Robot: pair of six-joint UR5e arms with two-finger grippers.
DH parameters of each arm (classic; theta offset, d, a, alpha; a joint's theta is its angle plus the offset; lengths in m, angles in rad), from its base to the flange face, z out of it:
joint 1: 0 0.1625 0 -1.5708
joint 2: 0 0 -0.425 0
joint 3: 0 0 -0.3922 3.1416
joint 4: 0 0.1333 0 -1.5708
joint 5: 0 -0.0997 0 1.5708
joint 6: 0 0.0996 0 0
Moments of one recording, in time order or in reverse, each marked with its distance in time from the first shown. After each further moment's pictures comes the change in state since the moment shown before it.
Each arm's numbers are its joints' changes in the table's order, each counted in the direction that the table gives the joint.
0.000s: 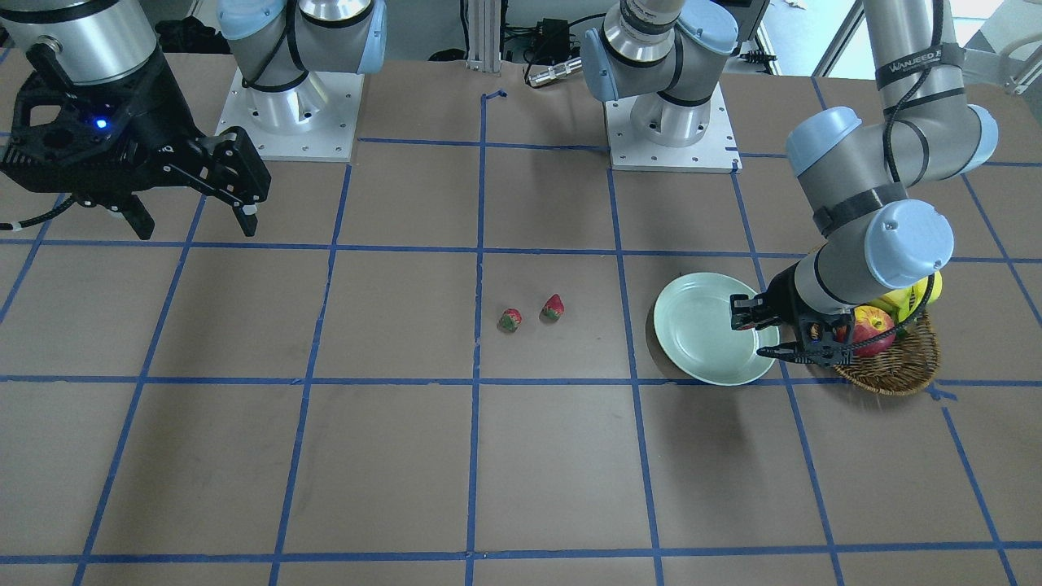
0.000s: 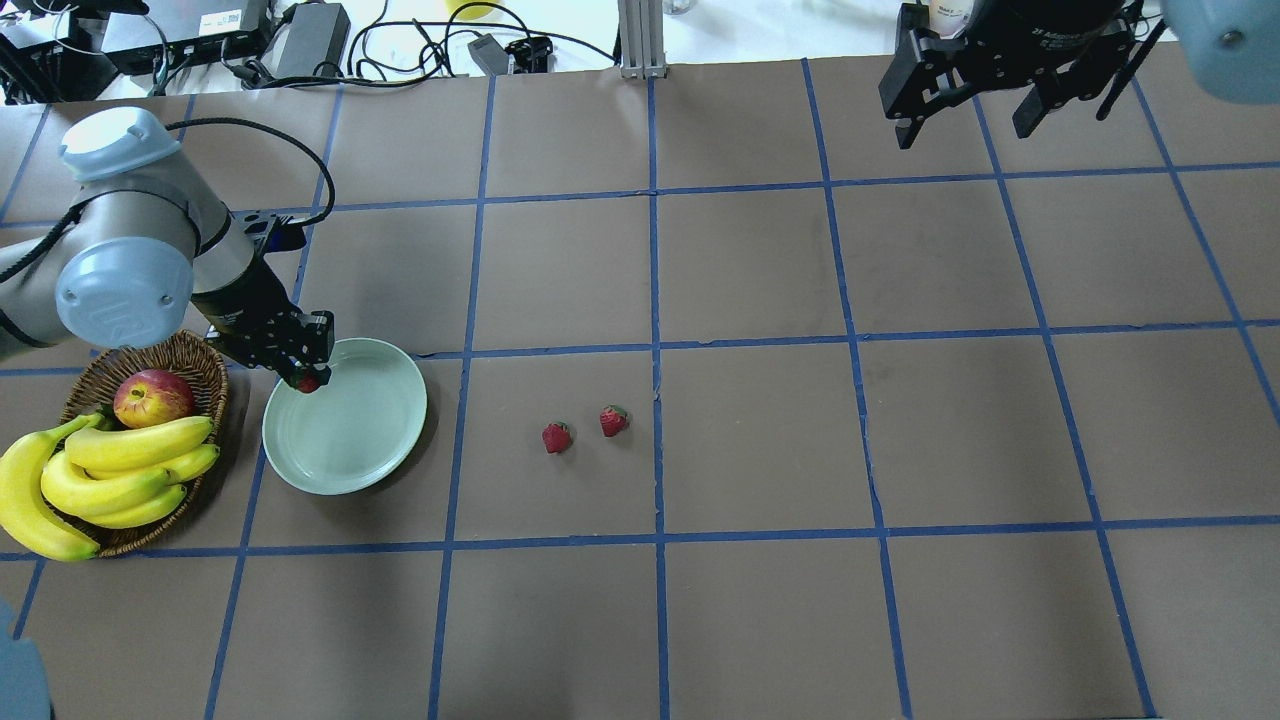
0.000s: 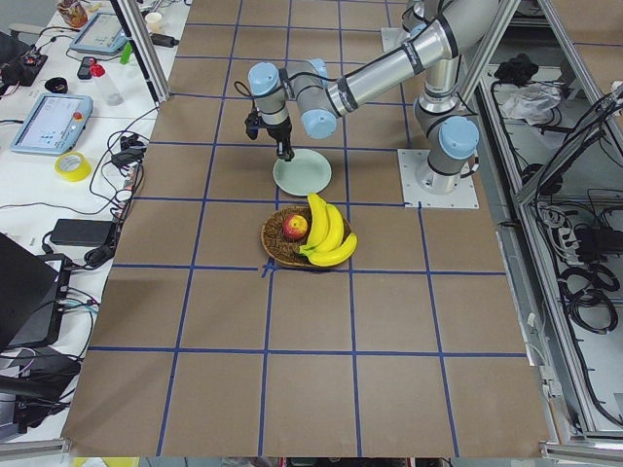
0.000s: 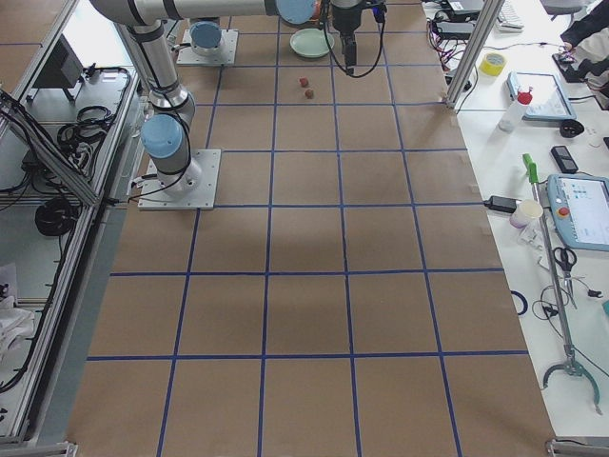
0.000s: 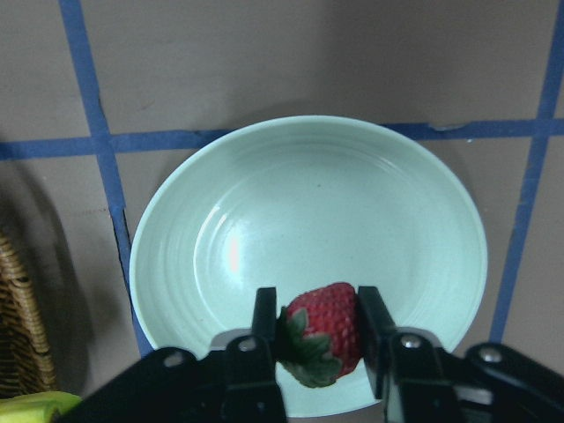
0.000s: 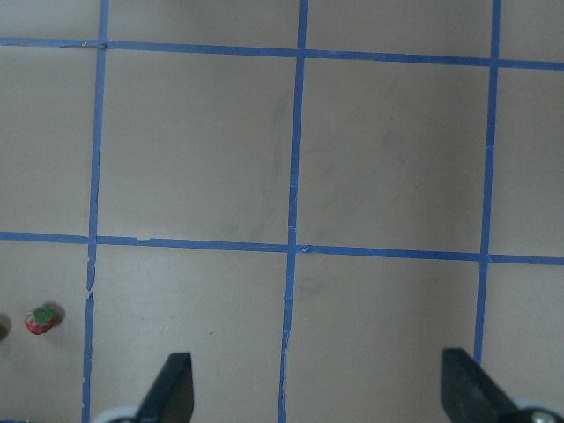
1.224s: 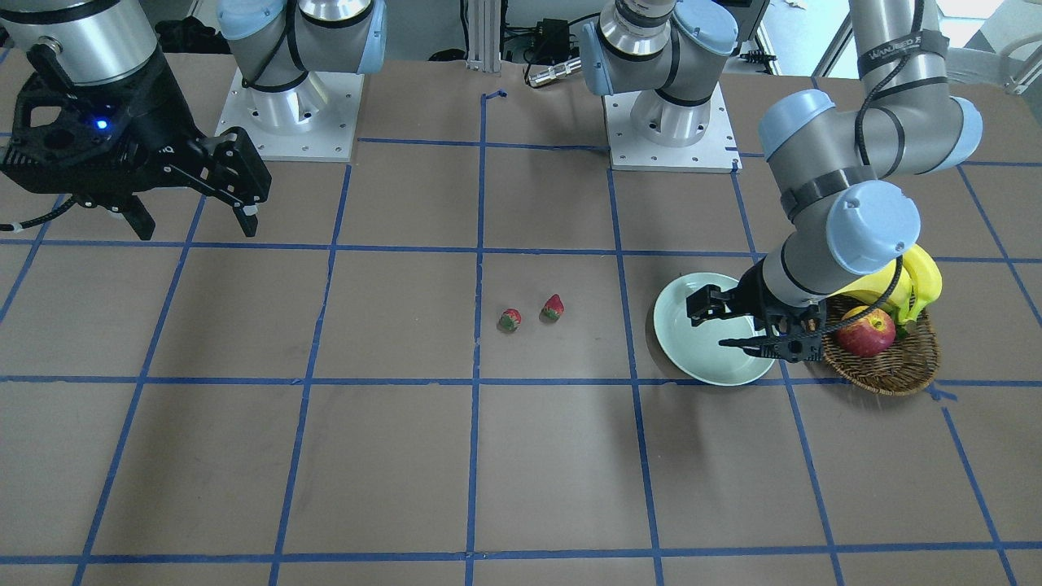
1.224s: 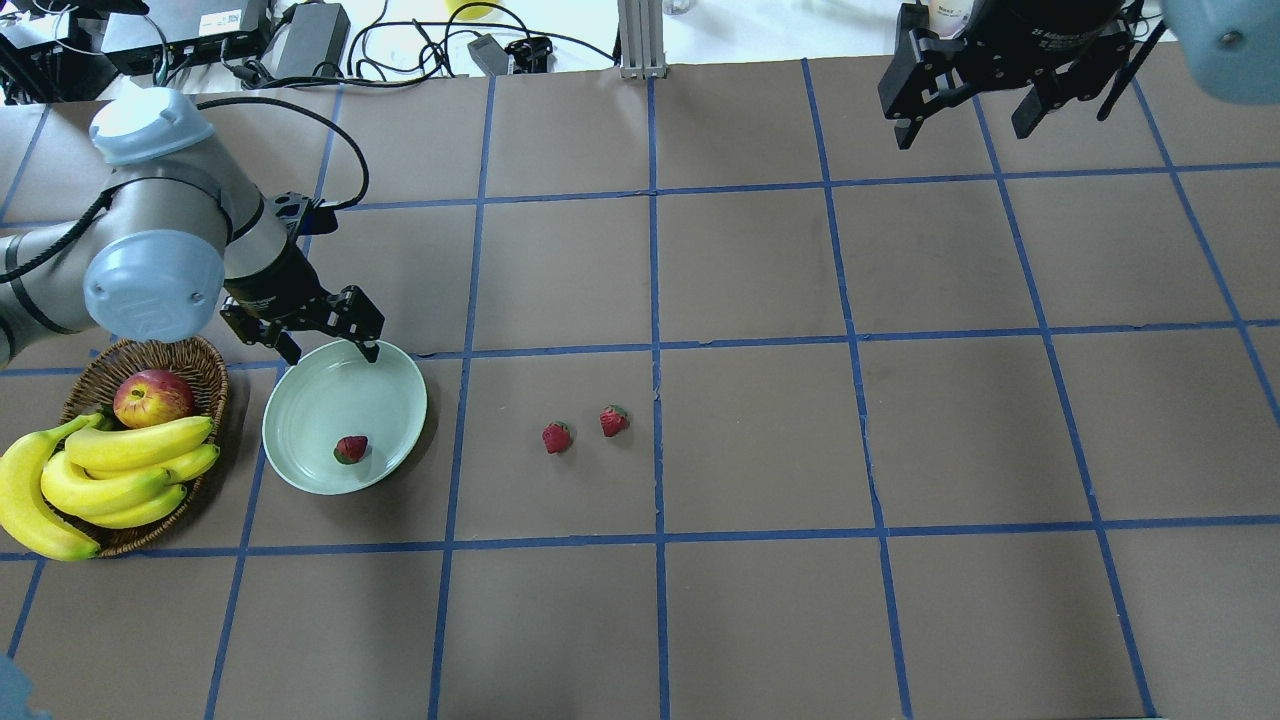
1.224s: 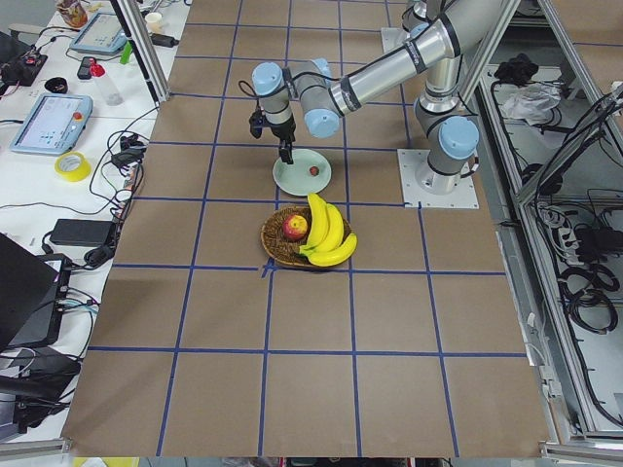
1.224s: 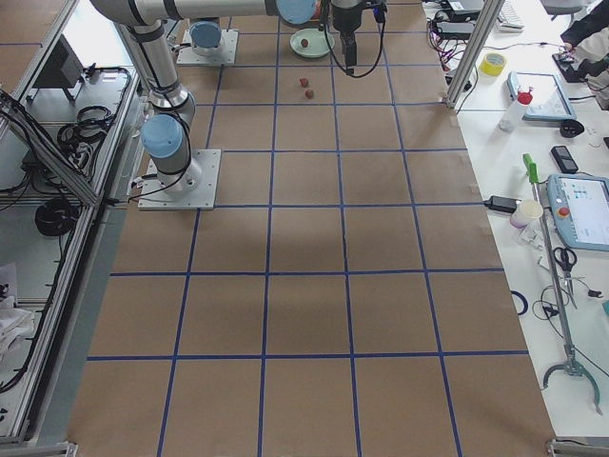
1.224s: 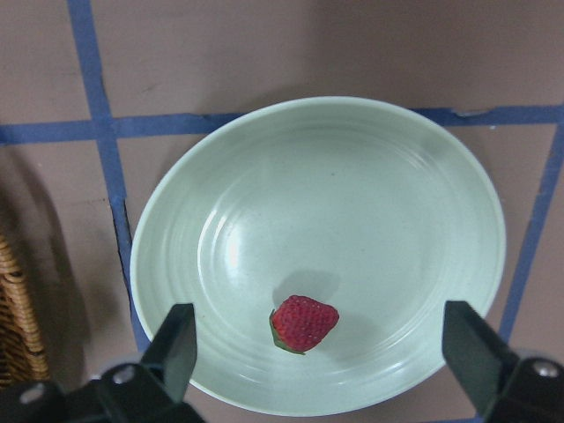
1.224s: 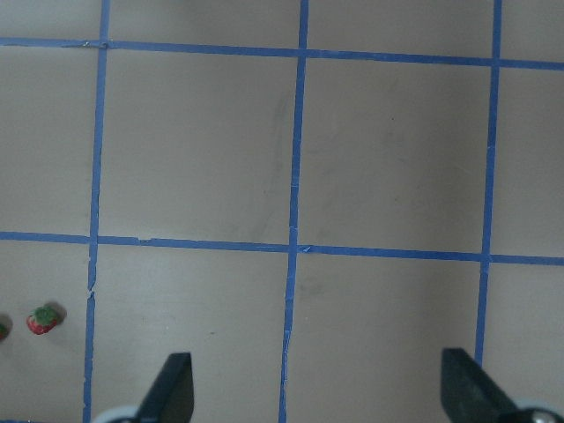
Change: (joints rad) left arm -0.132 -0.036 -0.026 0.002 0.017 -0.066; right arm 0.000 0.000 0.000 0.000 -0.002 0.000
